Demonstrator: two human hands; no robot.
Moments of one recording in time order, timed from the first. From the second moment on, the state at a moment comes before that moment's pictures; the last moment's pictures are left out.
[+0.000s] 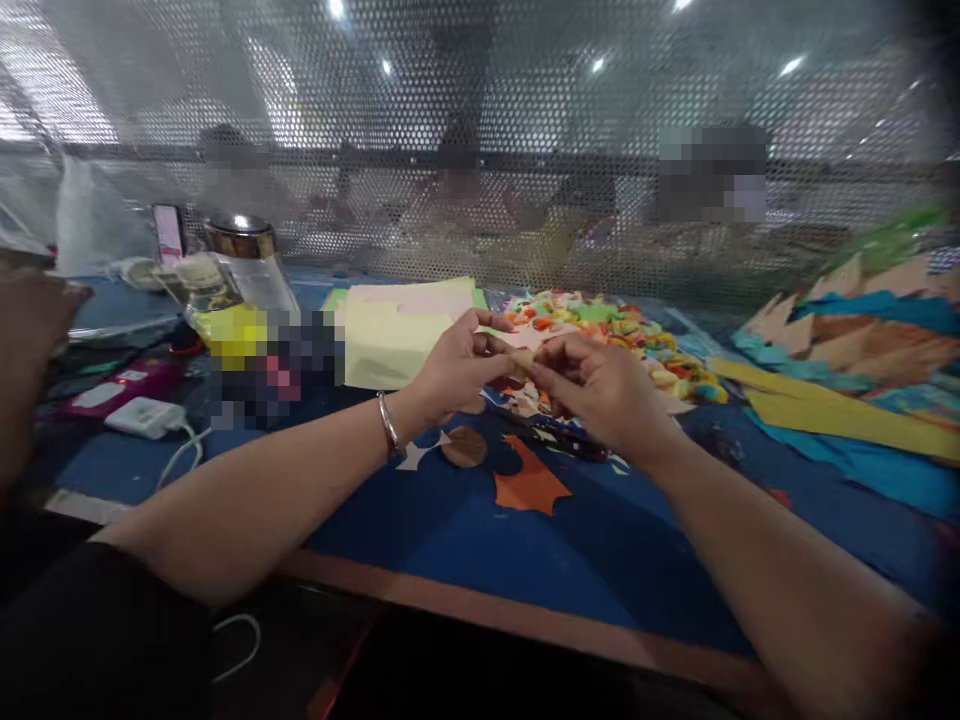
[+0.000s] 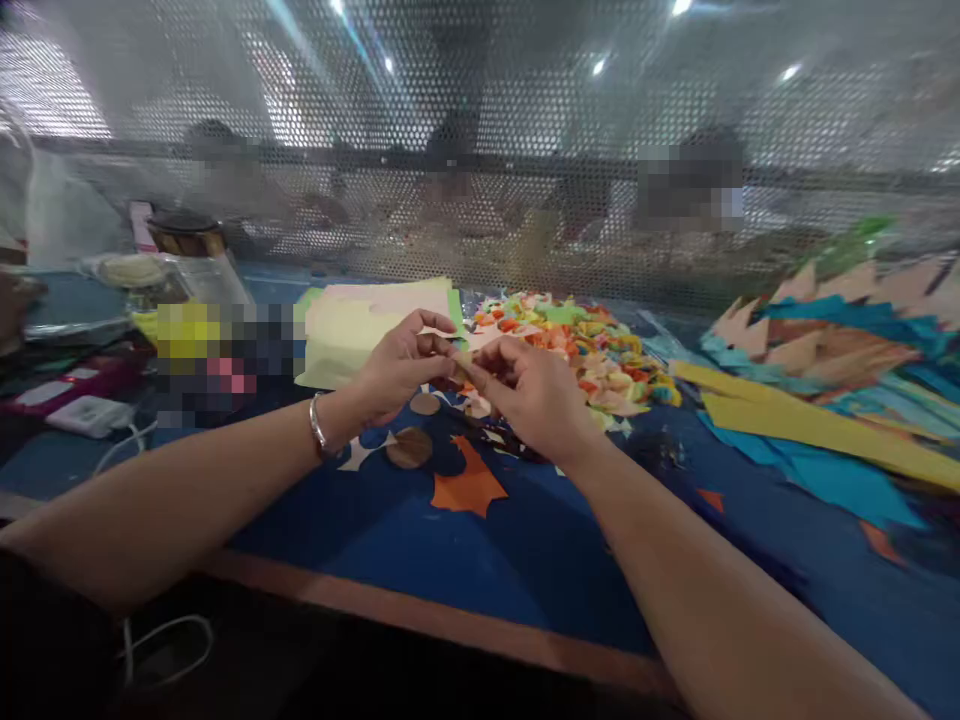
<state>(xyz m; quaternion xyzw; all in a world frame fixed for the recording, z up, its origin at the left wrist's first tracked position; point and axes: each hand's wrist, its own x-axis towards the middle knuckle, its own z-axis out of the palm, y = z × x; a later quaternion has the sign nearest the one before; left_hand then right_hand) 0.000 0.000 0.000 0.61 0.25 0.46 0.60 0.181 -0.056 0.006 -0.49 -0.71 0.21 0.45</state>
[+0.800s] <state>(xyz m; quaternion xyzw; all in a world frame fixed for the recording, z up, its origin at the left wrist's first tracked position) 0.007 -0.003 -0.002 0.61 0.26 0.48 0.58 0.182 -0.050 0.000 -0.50 -0.70 0.24 0.45</state>
